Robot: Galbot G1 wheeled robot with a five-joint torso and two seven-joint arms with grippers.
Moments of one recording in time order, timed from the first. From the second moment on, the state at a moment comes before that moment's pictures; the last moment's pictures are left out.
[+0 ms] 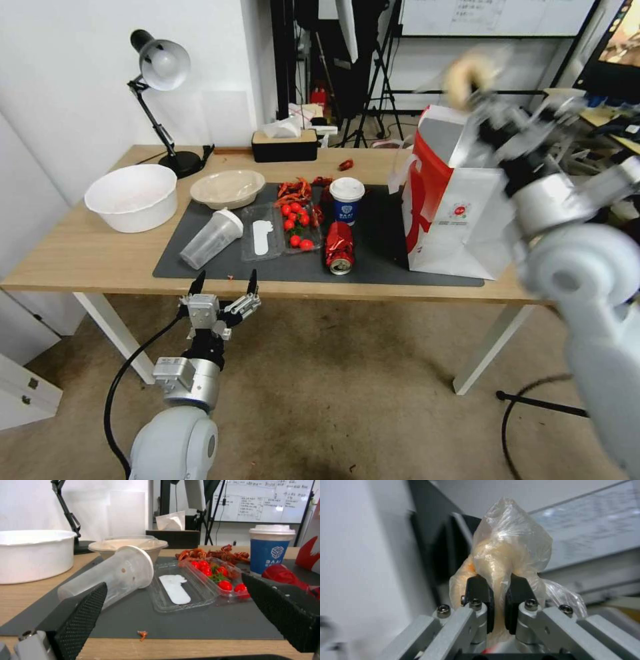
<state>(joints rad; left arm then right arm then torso) 1.60 -1.58 -0.53 -2.17 -0.10 0.02 0.06 -0.75 0.95 0.51 2.14 0.99 -0.32 0.45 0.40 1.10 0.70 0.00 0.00</state>
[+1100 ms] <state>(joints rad) 1.59 -1.58 -0.53 -2.15 -0.09 0.00 0.06 -0.74 0.95 0.49 2.14 1.09 -0.42 0.51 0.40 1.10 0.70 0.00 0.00</state>
